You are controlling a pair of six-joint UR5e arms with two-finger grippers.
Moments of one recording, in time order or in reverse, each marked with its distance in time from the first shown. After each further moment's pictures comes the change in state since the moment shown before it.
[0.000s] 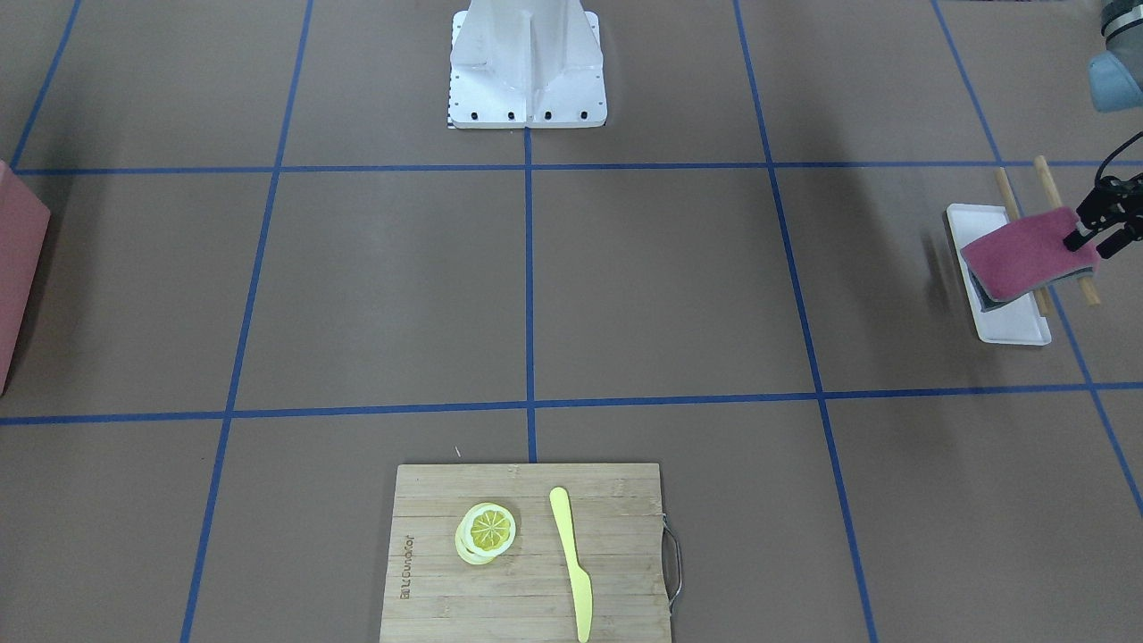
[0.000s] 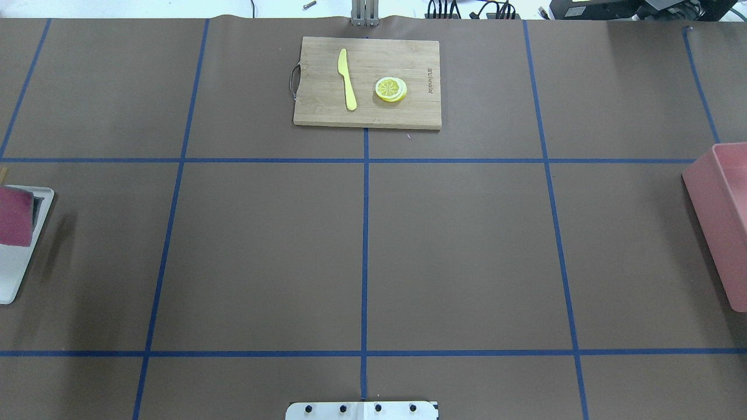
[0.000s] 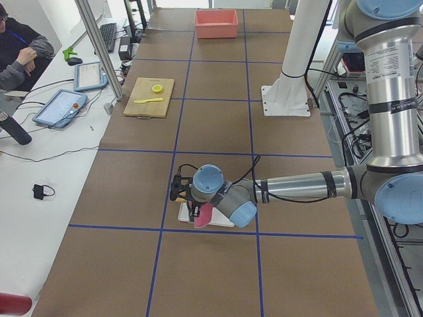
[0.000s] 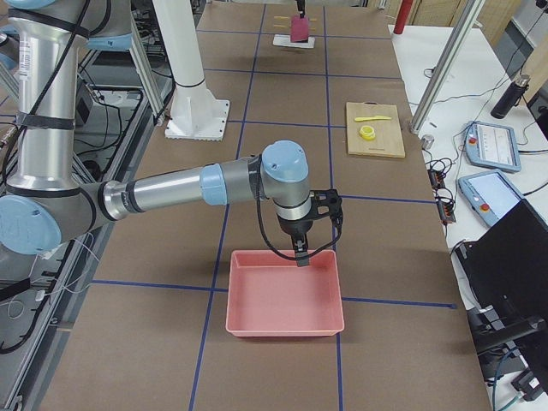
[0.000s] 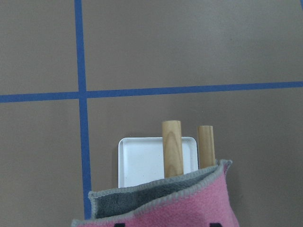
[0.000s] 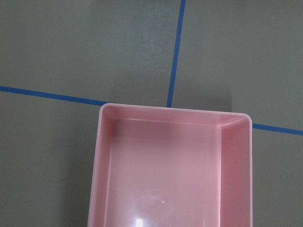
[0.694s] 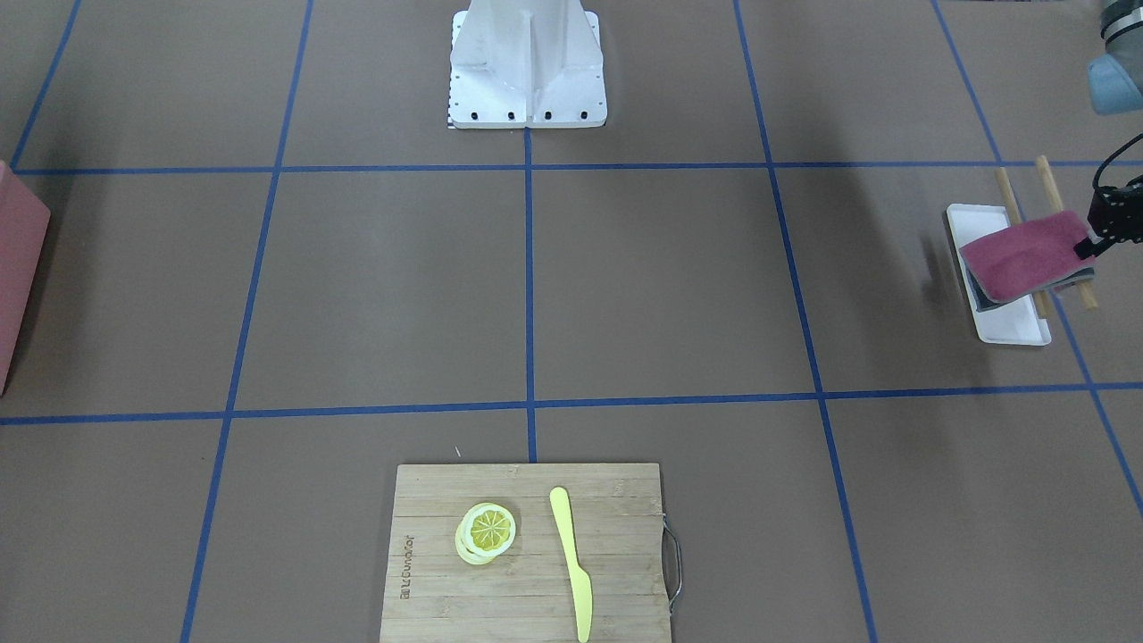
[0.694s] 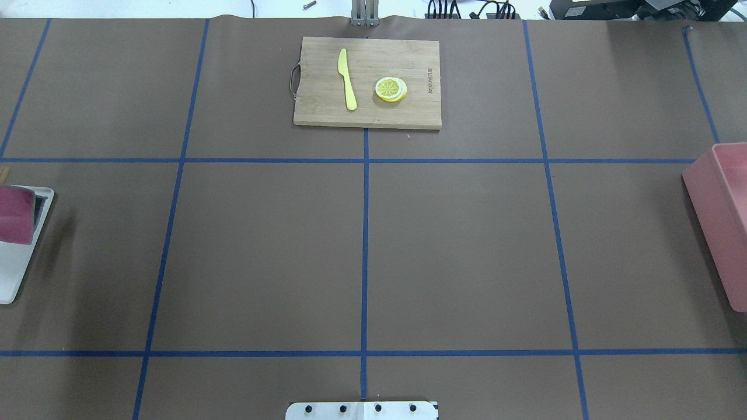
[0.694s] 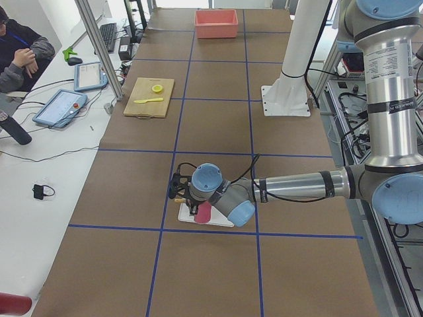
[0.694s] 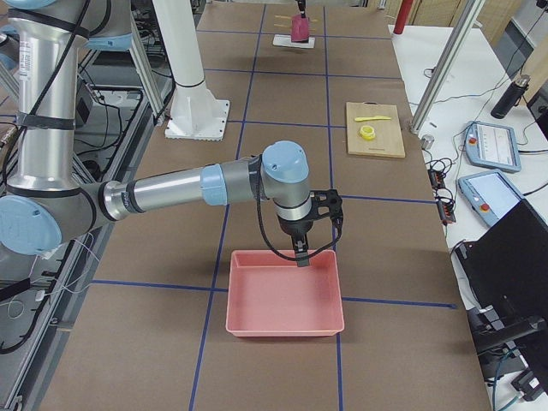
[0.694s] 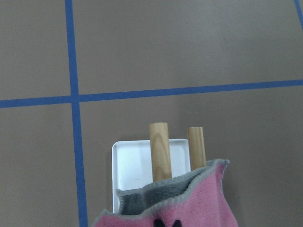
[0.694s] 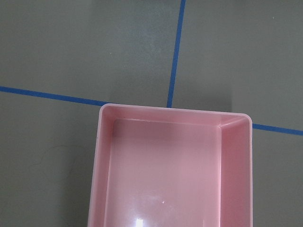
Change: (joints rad) left arm 0.001 -0.012 0.000 -0.003 -0.002 0.008; right arm 0.000 0.002 -0.001 0.000 0.001 0.001
